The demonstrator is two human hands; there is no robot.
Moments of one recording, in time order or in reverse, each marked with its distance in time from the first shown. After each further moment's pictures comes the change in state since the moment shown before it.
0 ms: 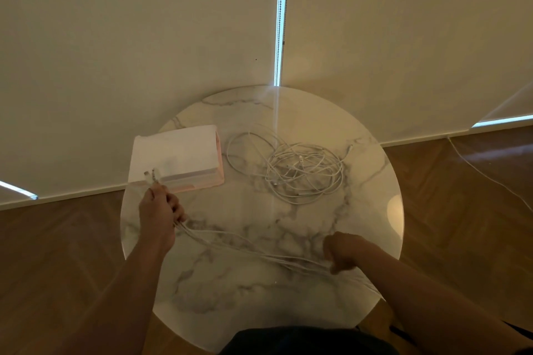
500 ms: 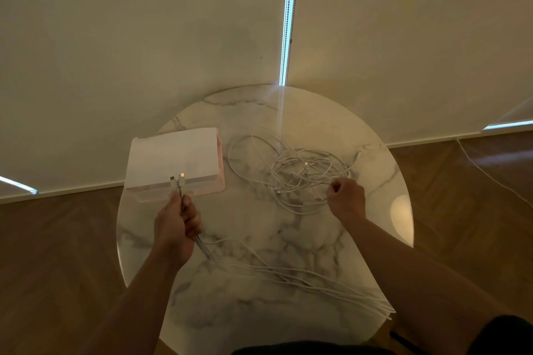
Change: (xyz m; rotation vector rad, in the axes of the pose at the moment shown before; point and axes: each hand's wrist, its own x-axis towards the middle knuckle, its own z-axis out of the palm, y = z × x) left_hand -0.008 -0.005 0.024 -0.197 -0.221 -0.201; right_hand 0.049 0.013 -0.083 0.844 0.981 0.364
